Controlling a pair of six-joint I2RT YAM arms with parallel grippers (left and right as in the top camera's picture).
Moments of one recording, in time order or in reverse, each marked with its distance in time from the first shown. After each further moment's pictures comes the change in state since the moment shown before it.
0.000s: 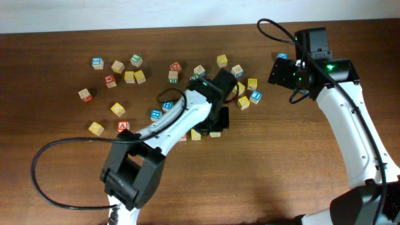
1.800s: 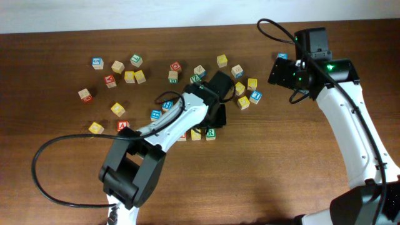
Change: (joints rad) left arm 0.018 0.000 -0.084 0.163 -0.069 -0.026; right arm 0.000 0.000 0.000 0.001 0.000 0.001
